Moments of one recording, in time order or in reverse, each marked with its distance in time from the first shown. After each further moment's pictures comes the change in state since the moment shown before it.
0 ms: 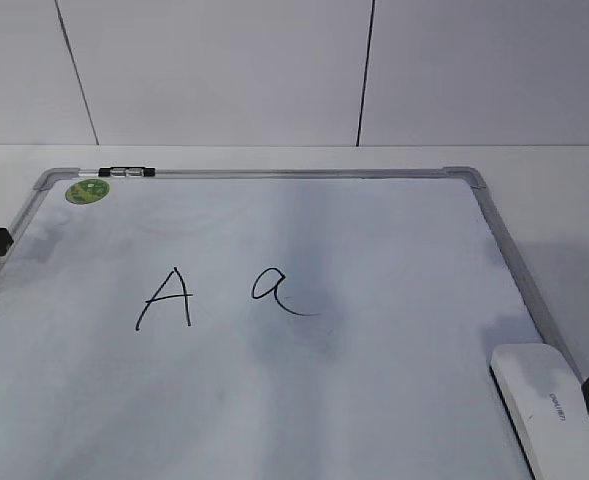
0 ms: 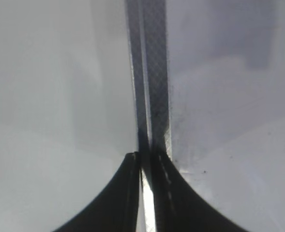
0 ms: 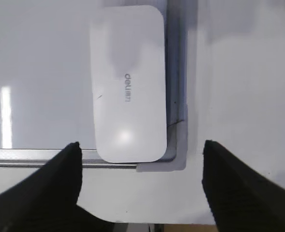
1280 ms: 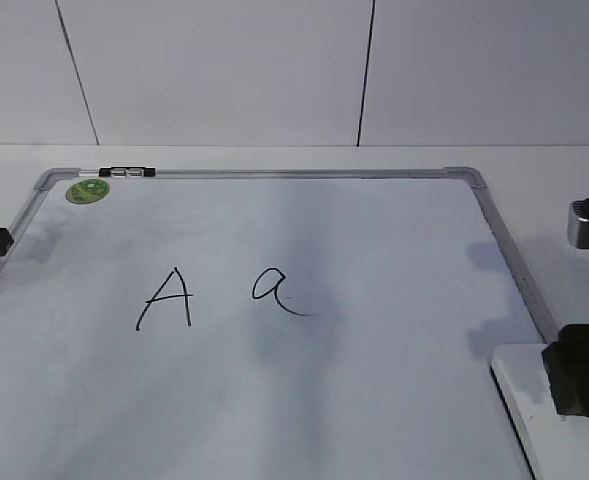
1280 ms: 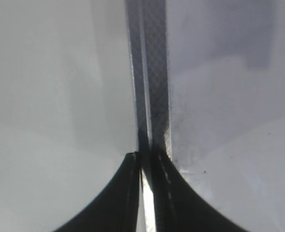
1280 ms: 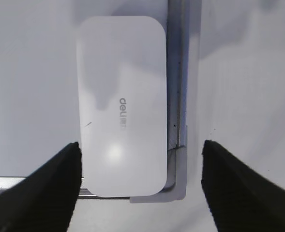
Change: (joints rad) left arm 0.000 0.000 0.000 0.000 0.001 0.000; right arm 0.000 0.172 0.000 -0.064 -0.095 0.023
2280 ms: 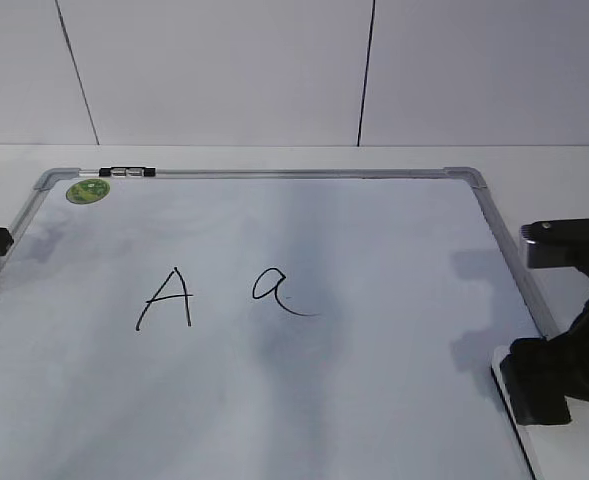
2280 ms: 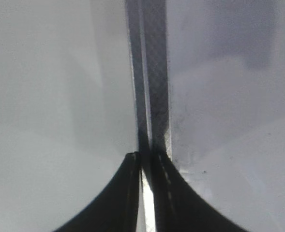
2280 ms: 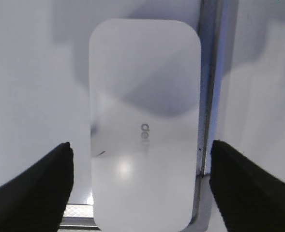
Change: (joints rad) left arm 0.000 0.000 0.000 0.000 0.000 0.000; right arm 0.000 0.149 0.000 0.017 -0.100 -0.027
